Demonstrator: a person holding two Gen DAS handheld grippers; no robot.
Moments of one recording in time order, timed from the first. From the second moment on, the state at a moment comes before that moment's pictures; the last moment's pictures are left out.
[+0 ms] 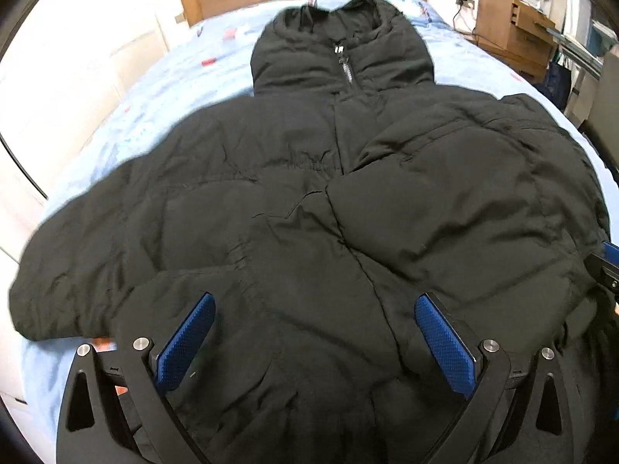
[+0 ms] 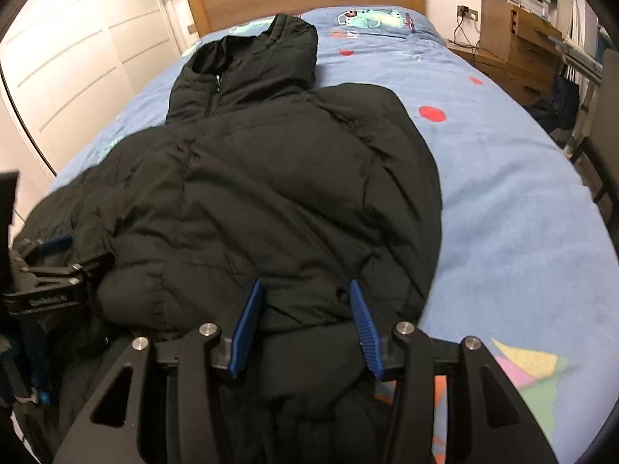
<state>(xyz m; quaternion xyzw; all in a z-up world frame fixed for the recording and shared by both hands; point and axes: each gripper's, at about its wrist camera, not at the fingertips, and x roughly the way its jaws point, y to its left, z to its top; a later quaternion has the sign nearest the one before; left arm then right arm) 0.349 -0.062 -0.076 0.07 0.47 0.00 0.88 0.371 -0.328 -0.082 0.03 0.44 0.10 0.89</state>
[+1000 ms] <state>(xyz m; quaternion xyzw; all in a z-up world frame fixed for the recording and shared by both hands) 0.139 -0.006 0.065 0.03 0.30 0.03 0.95 0.187 -0.297 0.027 0.05 0.37 0.08 0.93</state>
